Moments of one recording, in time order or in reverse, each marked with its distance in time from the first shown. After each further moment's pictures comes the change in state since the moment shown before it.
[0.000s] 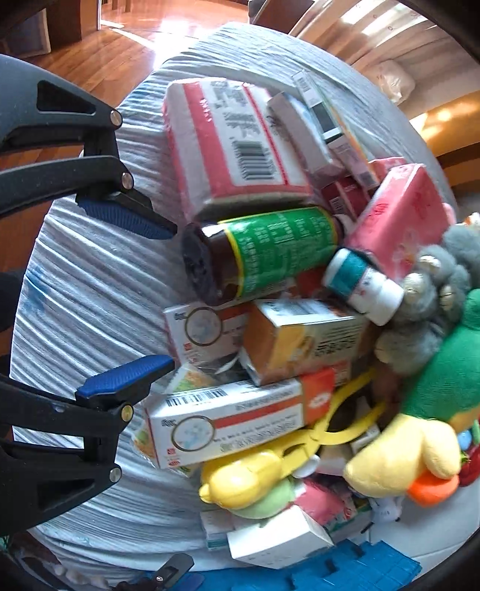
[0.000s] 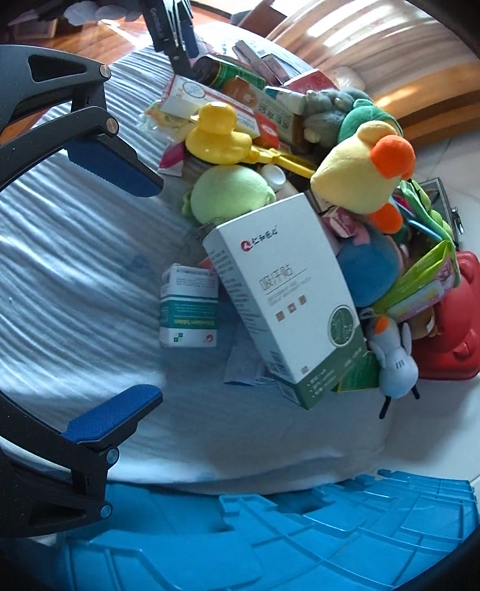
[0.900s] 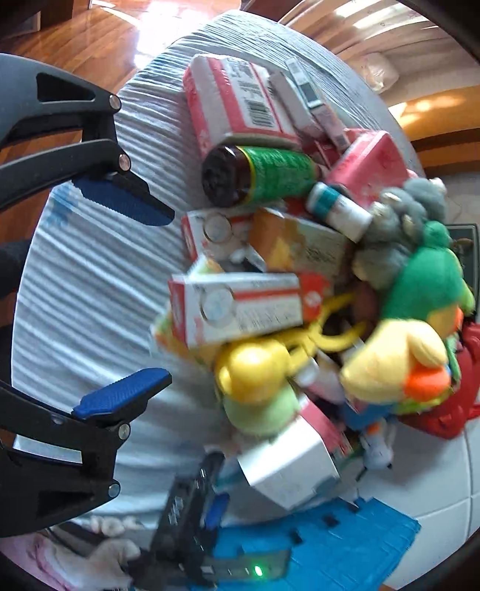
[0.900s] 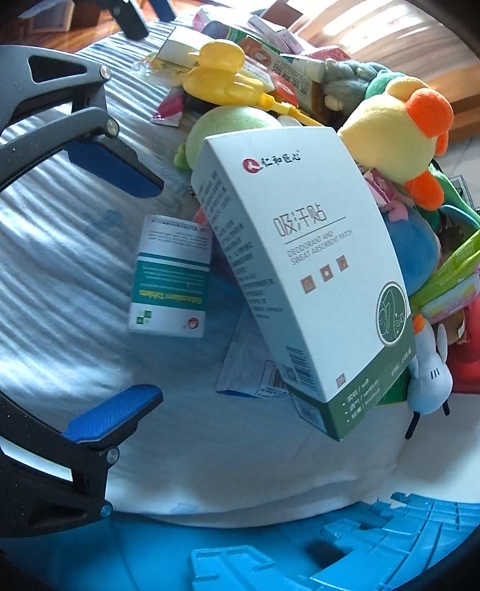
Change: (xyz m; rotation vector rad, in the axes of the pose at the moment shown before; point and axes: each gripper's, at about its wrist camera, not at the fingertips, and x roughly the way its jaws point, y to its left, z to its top) left arm -0.053 -0.063 -0.025 0.004 -0.166 -0.087; right arm 0.045 -0.019 0.006 -0.060 0.030 0.005
